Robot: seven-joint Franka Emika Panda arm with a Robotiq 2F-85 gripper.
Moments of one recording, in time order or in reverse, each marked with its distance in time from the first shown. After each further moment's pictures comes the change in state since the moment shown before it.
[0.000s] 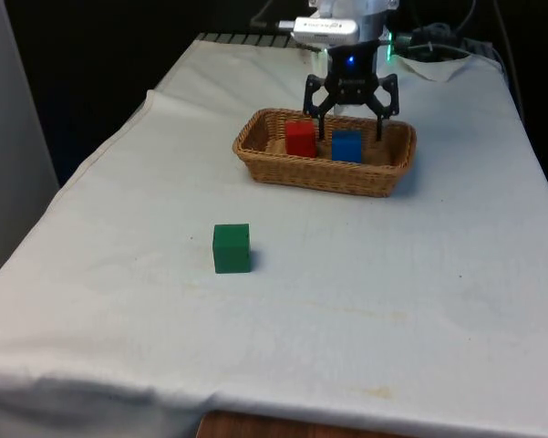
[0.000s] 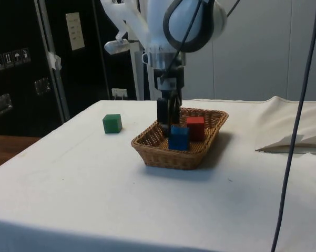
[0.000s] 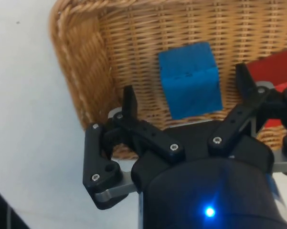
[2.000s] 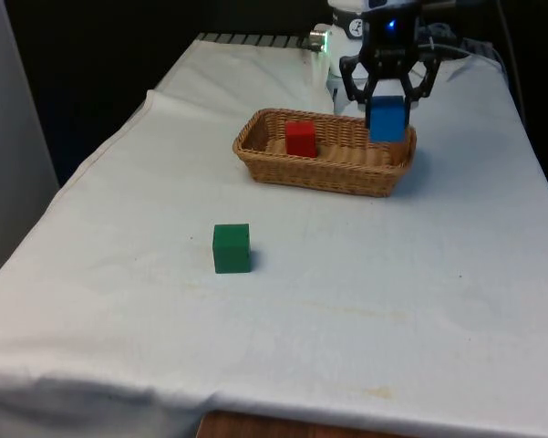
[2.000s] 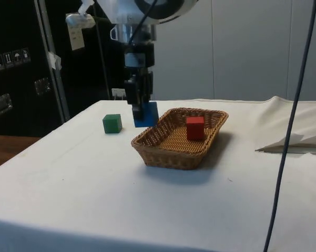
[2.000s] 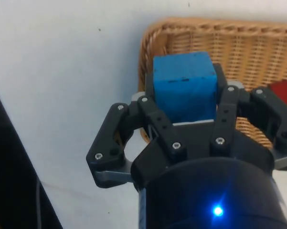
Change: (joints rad) arm 0.005 -0.037 0.071 0.191 -0.026 -0.200 0.090
